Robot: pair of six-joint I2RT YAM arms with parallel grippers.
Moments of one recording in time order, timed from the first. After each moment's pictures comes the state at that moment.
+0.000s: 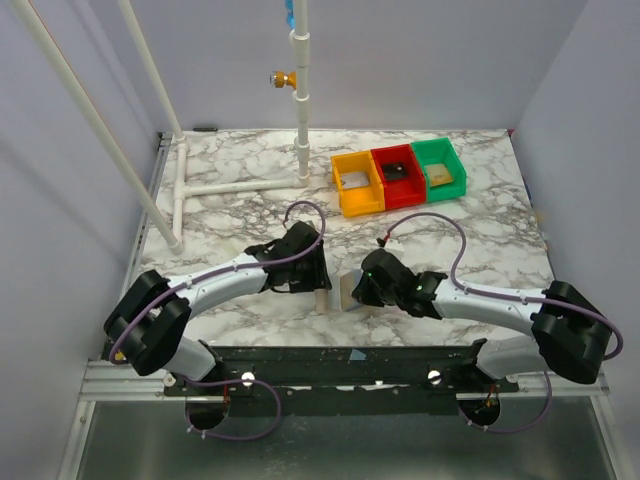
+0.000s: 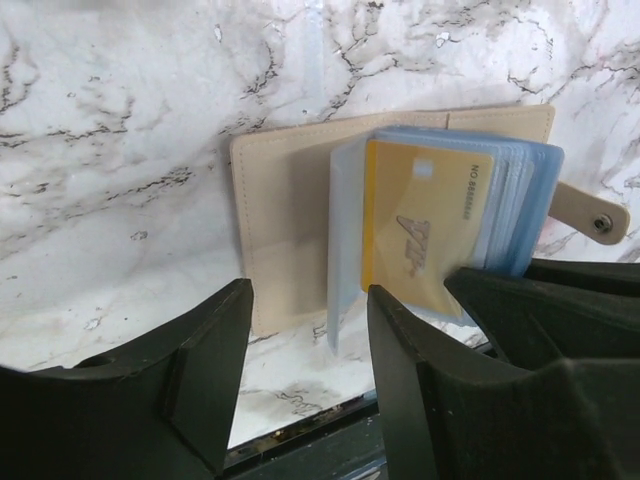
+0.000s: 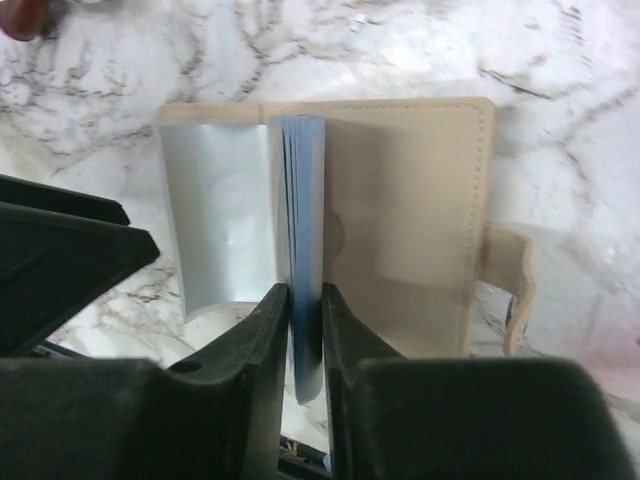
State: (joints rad) left arm -0.77 1.43 0.80 -0.34 0.07 -0.87; right arm 0.95 1.34 0.64 -0.16 0.23 0.96
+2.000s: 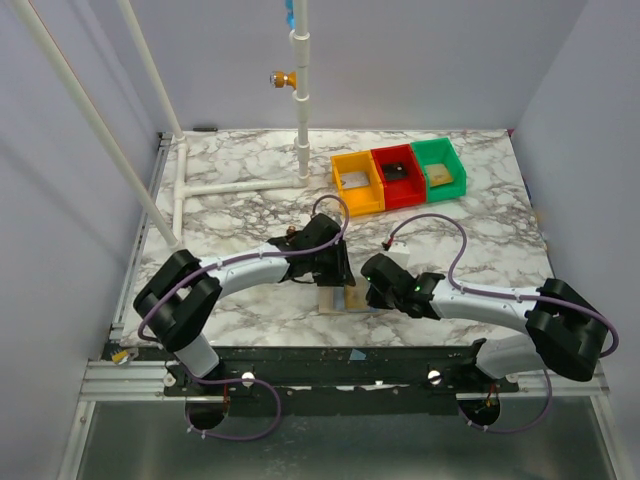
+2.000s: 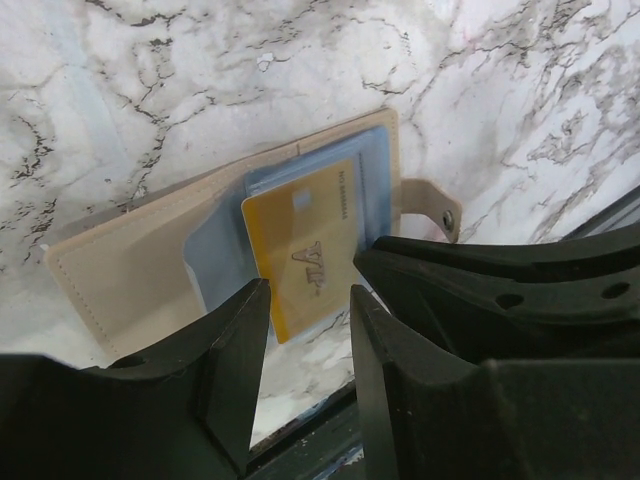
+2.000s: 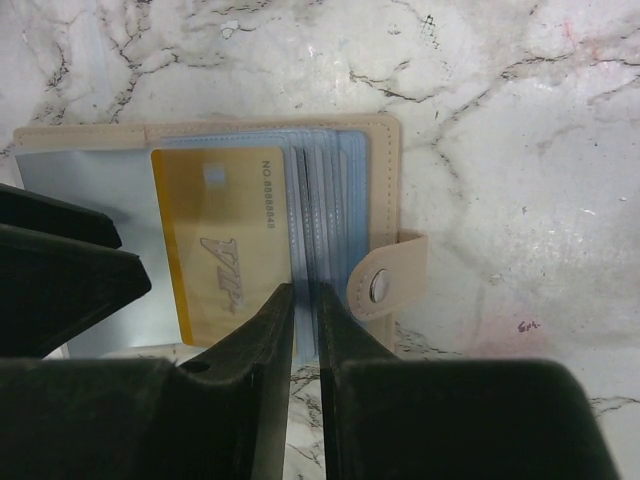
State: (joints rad) left arm -0.81 1.62 0.95 -0.22 0.22 -0.85; right arm 0.95 1.35 0.62 -0.26 0.35 0.93
